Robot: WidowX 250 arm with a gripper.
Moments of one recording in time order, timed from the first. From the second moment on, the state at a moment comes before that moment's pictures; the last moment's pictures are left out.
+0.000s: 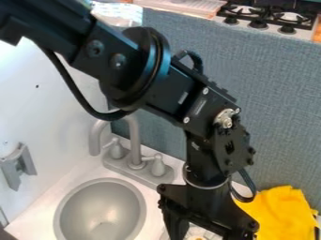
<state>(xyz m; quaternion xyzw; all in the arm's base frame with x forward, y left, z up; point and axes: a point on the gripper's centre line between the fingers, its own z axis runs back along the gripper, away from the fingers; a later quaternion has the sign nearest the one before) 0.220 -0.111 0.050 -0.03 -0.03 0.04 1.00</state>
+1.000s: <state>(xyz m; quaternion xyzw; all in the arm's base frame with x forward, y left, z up) 0.335 -0.143 0.021 -0.06 -0.11 -0.13 0.98</state>
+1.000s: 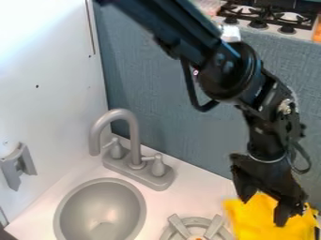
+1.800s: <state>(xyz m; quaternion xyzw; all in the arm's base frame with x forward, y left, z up) 0.387 -0.151 -0.054 -0.04 -0.11 -0.17 0.98</state>
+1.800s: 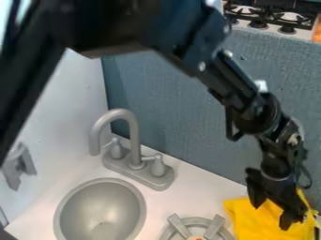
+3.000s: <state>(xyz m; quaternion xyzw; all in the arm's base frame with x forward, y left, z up) 0.409 -0.049 -0.106 -0.03 -0.12 0.02 0.99</state>
